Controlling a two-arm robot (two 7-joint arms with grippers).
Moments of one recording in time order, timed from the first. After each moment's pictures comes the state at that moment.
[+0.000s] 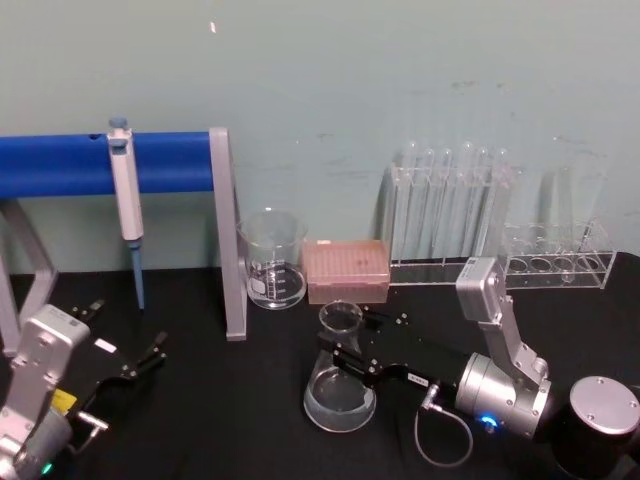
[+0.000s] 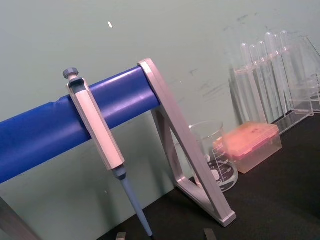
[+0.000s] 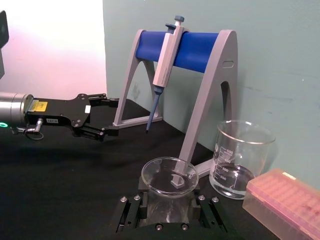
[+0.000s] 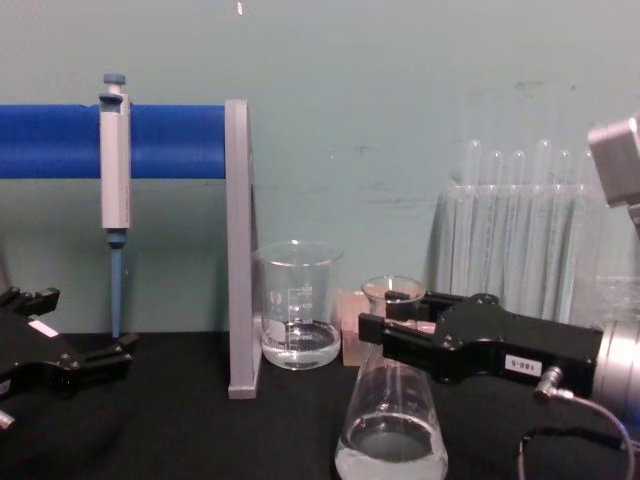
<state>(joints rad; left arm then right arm) -0.20 0.60 0.45 -1.41 -0.25 -0.12 0.03 0.49 0.32 -0.51 -1.07 0.42 -0.22 0.72</state>
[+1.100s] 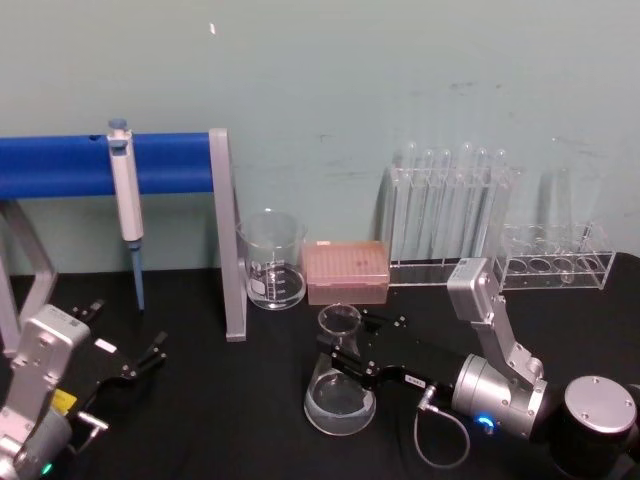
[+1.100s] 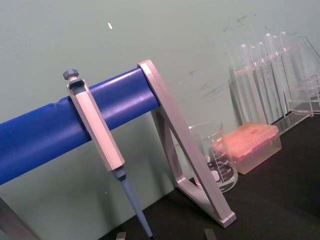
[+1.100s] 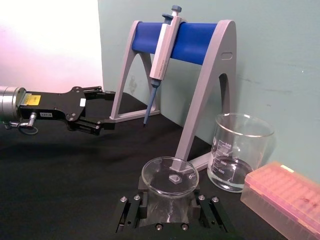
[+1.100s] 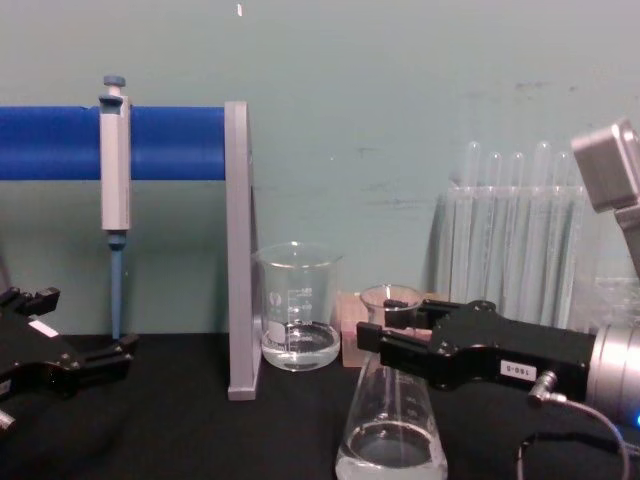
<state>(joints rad) -0.20 0.60 0.45 -1.41 -0.25 -0.12 0.03 0.49 0.32 -0.52 -1.08 0.40 -0.18 0.69</state>
